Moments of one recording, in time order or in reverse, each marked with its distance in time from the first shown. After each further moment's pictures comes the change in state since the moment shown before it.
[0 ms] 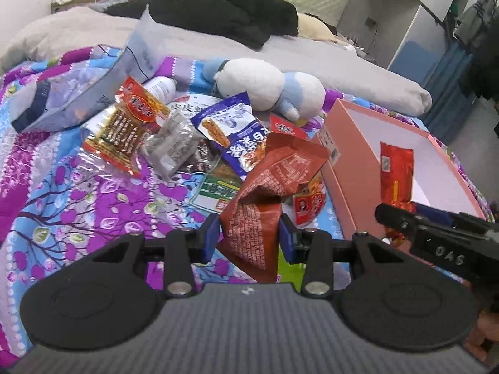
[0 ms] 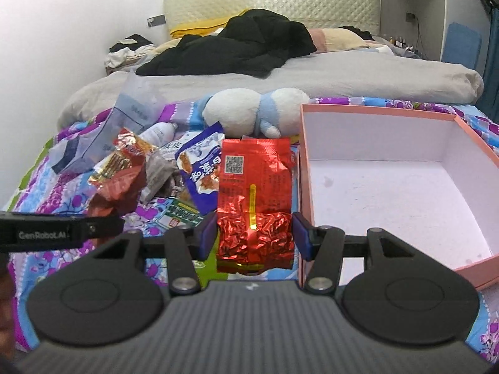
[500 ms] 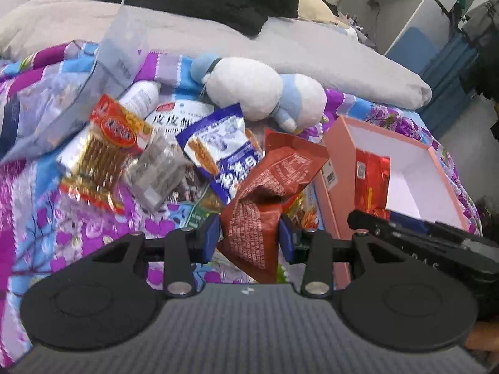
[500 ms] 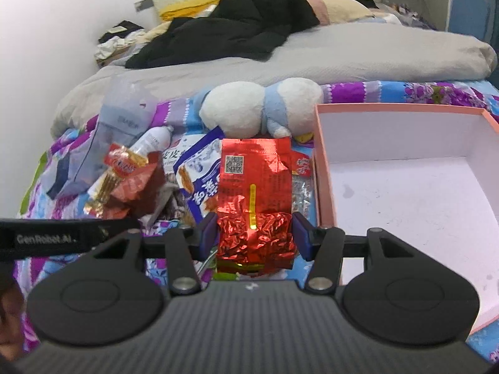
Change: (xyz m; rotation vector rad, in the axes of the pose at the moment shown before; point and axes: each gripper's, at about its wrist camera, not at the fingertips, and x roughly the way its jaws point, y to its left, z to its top) left arm 0.035 0.008 0.102 -0.017 0.149 -0.046; right arm 0.052 0.003 0.066 0.089 0.138 0.018
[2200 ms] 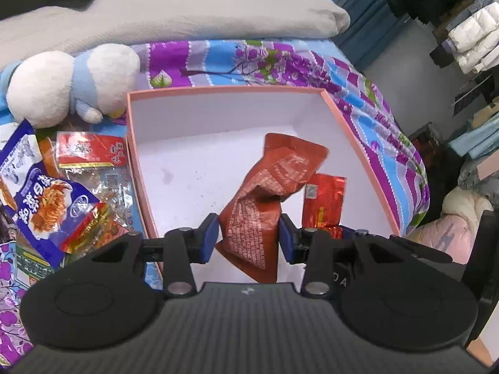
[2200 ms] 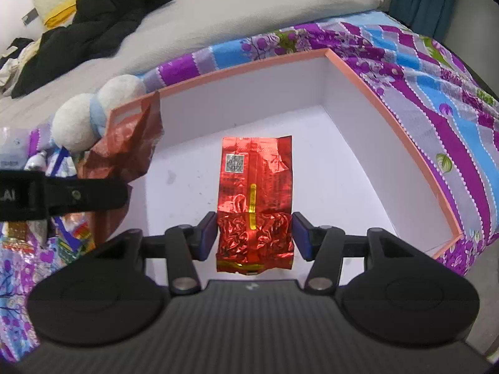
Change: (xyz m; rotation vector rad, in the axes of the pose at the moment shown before) left arm 0.093 -0.231 0.039 0.200 0.237 -0.235; right arm -0.030 -0.175 0.010 0.247 0.162 -0.274
